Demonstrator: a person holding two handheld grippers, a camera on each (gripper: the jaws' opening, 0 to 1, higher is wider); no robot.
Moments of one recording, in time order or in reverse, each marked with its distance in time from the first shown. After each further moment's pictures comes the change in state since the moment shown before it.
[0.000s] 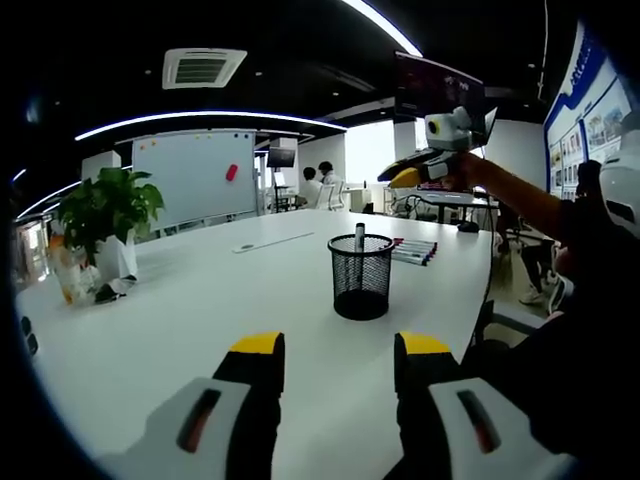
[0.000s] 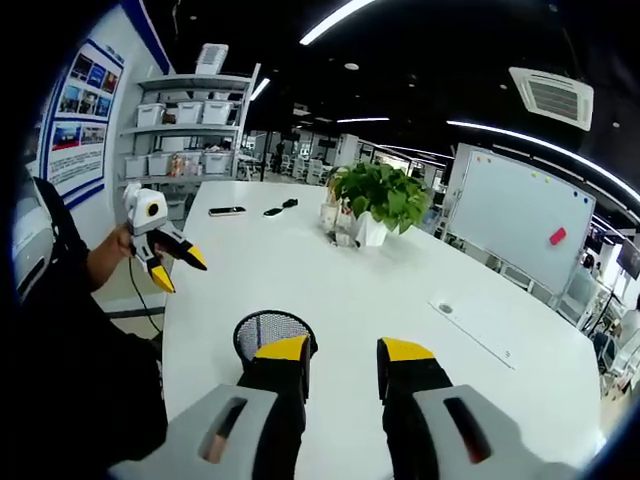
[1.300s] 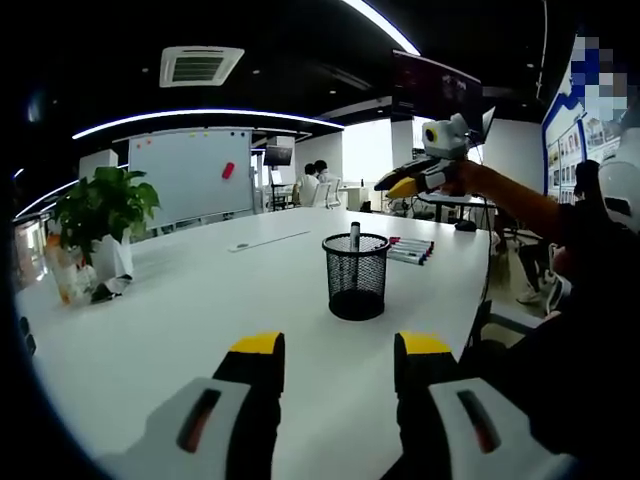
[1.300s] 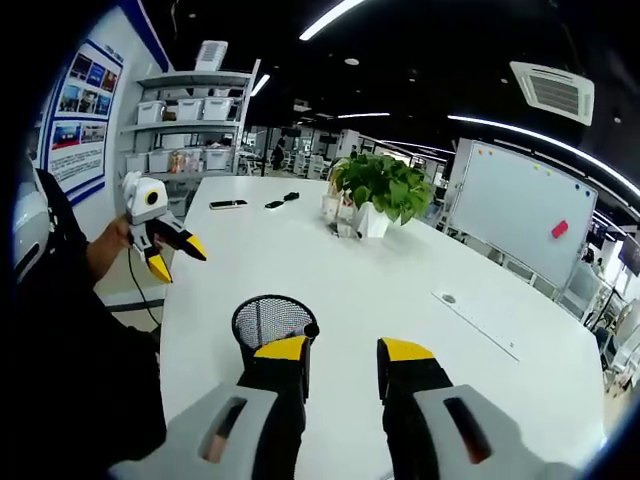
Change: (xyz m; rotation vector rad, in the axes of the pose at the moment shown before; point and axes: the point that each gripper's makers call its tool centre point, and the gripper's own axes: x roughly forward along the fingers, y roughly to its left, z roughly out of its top) left arm 0.003 -0.003 -0.001 -0.005 0.012 -0.006; right arm 0.000 0.001 -0.016 0.005 0.008 -0.008
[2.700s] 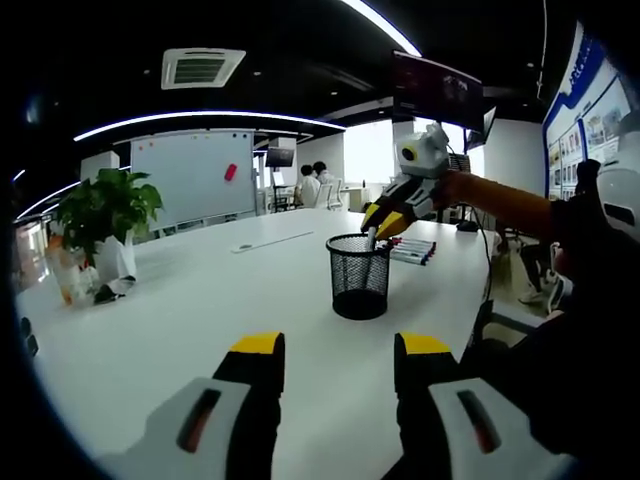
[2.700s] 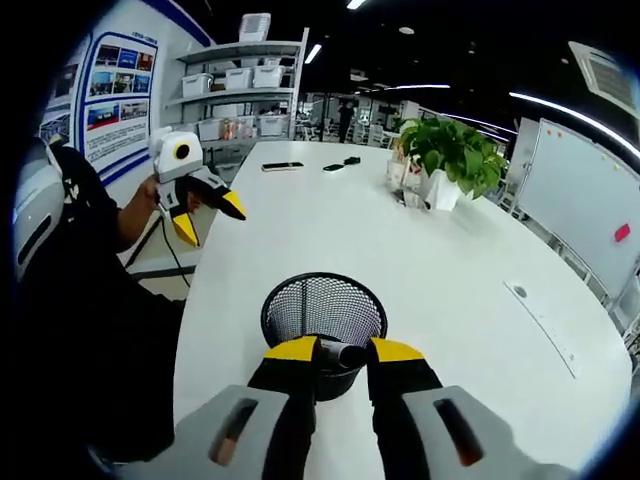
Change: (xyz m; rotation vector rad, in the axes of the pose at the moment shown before) left arm -0.003 0.002 0.000 0.006 -0.005 0.004; right arm 0.060 0.056 -0.026 -0.074 0.145 0.285
